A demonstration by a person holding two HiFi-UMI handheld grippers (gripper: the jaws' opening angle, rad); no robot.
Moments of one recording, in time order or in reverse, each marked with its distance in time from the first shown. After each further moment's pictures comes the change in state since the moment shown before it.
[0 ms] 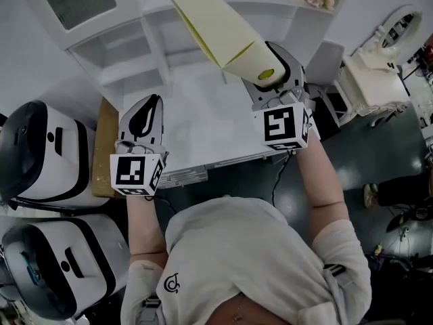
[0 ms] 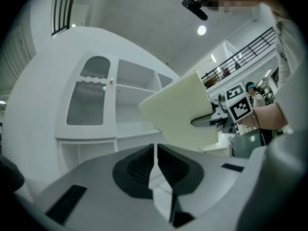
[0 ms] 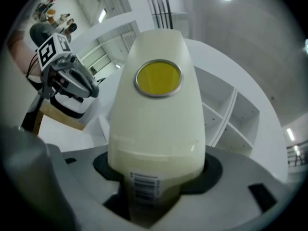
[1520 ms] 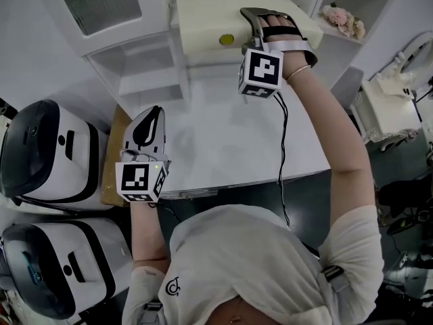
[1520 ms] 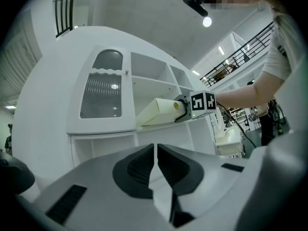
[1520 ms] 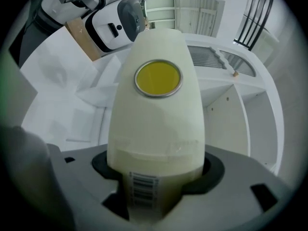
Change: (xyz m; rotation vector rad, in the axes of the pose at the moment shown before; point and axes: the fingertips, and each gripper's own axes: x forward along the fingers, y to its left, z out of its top) left arm 0.020 0.074 -0.032 -0.003 0.054 0.113; right arm 0.211 -0.001 -0.002 -0.834 0.225 0.106
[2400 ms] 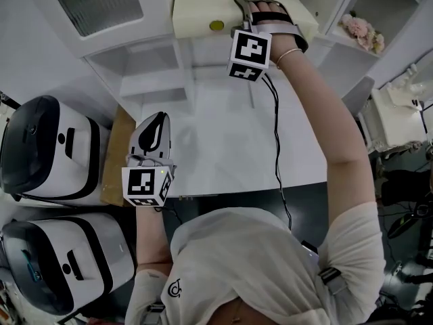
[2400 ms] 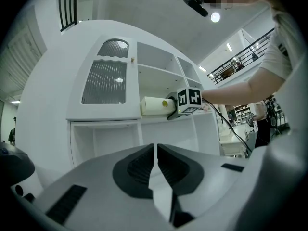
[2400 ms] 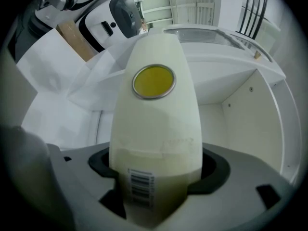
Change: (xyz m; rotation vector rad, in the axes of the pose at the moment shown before) left arm 0.025 0.012 -0.033 -0.048 0.060 0.047; right arm 0.090 0.000 0.019 0.046 -0.009 0.067
